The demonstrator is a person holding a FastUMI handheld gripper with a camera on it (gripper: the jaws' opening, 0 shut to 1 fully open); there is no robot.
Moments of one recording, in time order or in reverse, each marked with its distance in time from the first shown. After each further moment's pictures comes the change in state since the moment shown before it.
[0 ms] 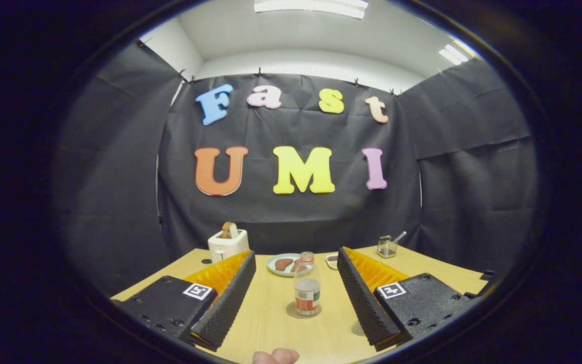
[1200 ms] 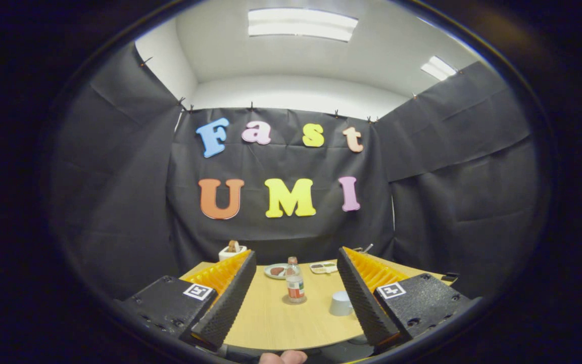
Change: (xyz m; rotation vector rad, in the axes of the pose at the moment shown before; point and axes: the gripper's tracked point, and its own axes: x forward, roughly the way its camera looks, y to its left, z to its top) arm -0.187 -0.005 0.041 0.039 -0.089 -0.083
